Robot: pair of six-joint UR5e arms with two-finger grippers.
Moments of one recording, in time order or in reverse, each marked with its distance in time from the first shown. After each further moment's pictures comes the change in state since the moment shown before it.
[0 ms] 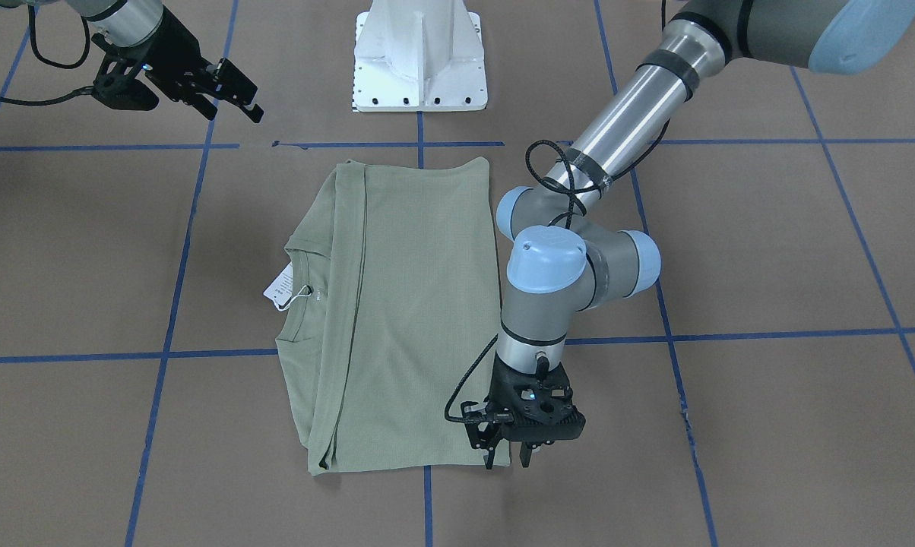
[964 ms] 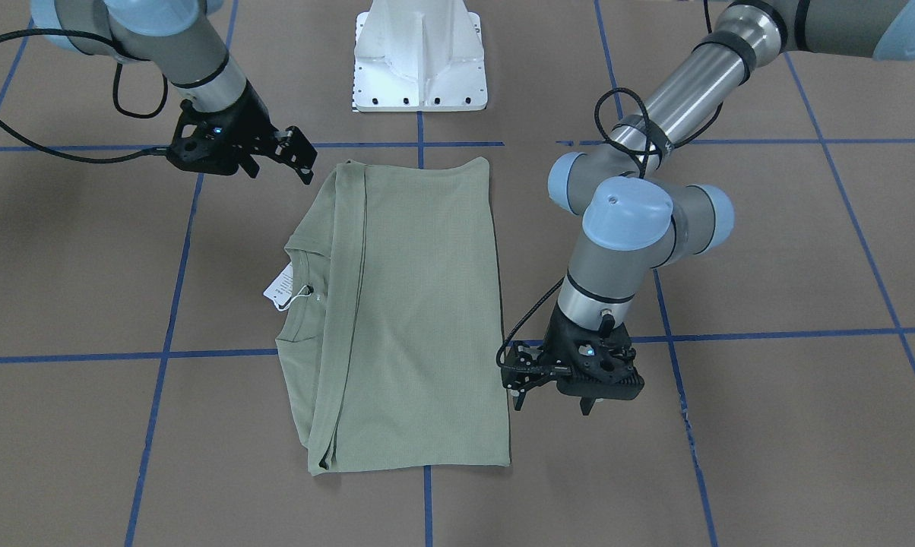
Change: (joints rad) left arm -0.042 0.248 -0.427 0.197 -0.193 0.115; right arm -0.017 0.361 -0.217 -0.328 -0.098 -0.169
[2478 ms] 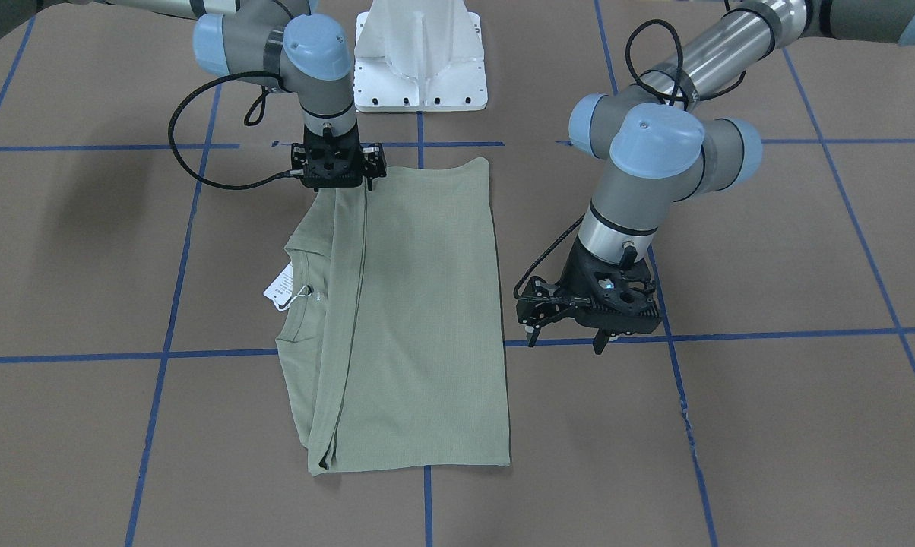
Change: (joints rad) left arm 0.015 0.115 -0.244 0.156 -0.047 0.003; right arm -0.218 0.164 -0.198 -0.149 -0.188 -0.209
